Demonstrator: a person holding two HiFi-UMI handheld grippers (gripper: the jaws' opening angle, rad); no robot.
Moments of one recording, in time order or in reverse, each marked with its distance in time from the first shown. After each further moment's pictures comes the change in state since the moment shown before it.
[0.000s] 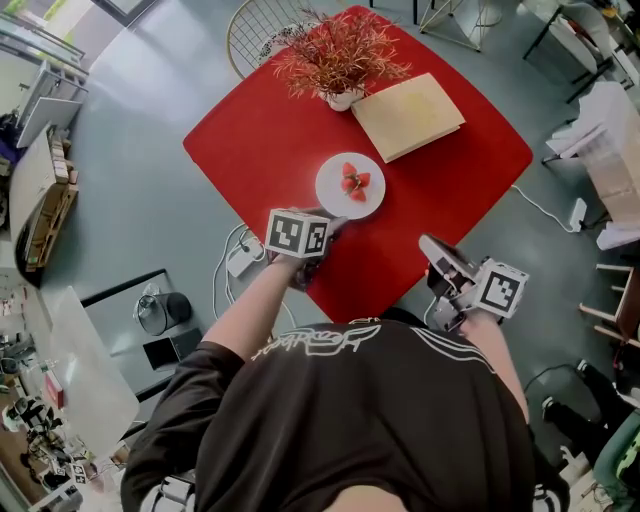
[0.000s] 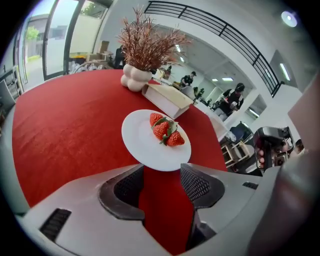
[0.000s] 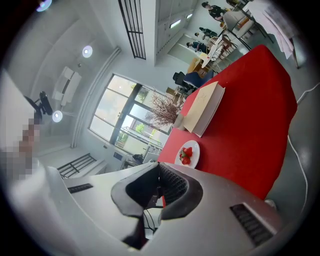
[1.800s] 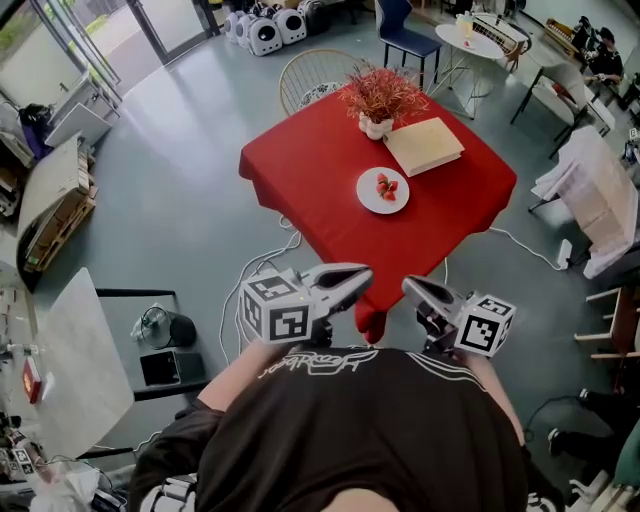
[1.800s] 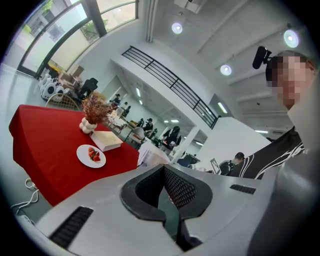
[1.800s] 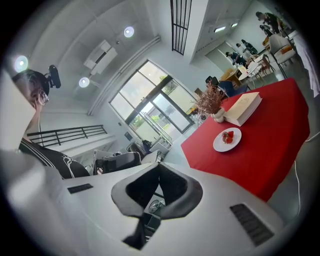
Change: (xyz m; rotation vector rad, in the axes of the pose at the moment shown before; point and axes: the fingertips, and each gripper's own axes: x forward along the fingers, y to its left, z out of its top) left arm -0.278 -0.189 -0.080 0.124 -0.507 -0.529; right arm -0.030 0.168 -0.163 -0.369 0.050 0.072
